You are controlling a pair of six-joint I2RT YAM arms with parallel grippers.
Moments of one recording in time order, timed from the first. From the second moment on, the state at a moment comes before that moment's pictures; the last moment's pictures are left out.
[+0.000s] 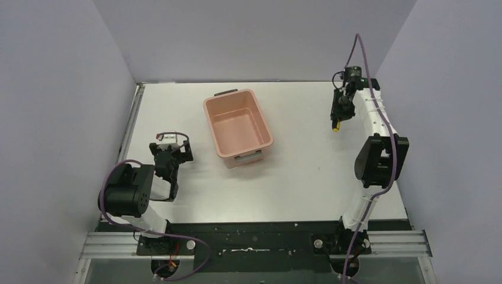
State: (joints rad) left arm -0.08 1.62 0.24 1.18 -0.18 -0.04; right arm -0.03 1.93 1.71 -0.96 0.04 0.14
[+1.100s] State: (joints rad) left arm -0.08 1.62 0.24 1.18 -0.18 -0.04; right arm 0.75 2.24 2.19 -0.74 0.12 0.40
